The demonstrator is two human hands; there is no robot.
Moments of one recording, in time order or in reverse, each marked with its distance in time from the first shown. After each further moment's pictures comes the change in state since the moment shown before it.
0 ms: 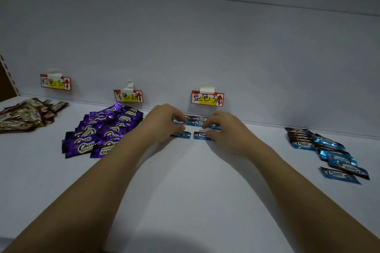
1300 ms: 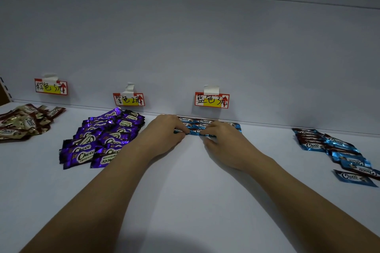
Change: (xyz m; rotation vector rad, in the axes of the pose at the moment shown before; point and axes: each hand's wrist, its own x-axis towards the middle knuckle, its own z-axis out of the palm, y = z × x) left_hand 0.004 -0.024 0.010 0.134 -0.035 0.150; right_hand -0.004 -0.018 0.023 -0.056 -0.004 -0.041
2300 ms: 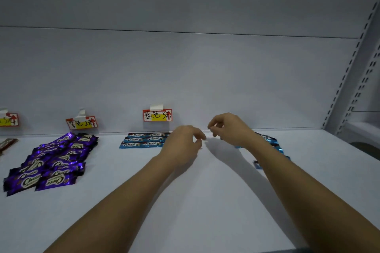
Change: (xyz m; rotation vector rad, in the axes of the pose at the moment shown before) left_hand 0.032 0.163 0.057 -0.164 0.119 0.075; right_hand -0.050 0.115 -0.100 0.273 0.101 0.325
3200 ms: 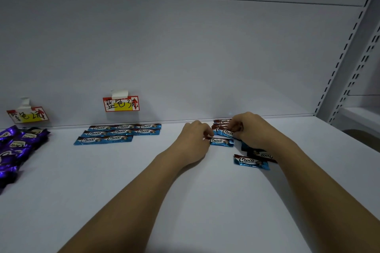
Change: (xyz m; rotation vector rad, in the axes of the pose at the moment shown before) left_hand 0.041 0.049 0.079 -0.048 -0.225 0.014; right_hand -0.012 0.103 -0.040 -0.237 -0.038 0.108
